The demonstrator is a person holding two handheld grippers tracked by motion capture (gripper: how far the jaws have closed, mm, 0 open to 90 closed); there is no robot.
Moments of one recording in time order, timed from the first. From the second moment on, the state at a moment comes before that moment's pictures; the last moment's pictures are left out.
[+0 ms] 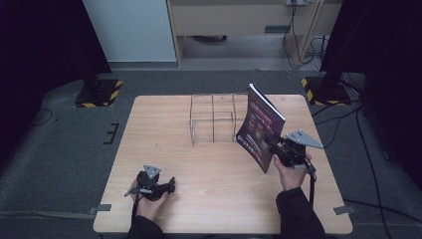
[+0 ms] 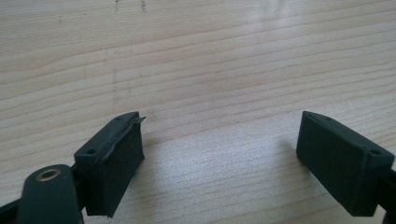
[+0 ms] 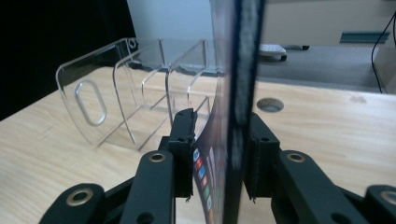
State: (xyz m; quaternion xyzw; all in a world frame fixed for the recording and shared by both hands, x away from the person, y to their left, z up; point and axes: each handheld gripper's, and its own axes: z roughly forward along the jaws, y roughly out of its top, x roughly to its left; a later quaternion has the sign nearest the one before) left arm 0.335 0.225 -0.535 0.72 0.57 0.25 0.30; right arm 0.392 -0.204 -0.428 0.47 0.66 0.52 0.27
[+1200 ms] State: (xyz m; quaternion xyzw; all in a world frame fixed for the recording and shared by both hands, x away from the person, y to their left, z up) left arm 0.335 0.225 -0.535 0.72 0.57 0.25 0.31; right arm 0.424 -0.186 -0.382 0.46 0.63 0.53 0.32
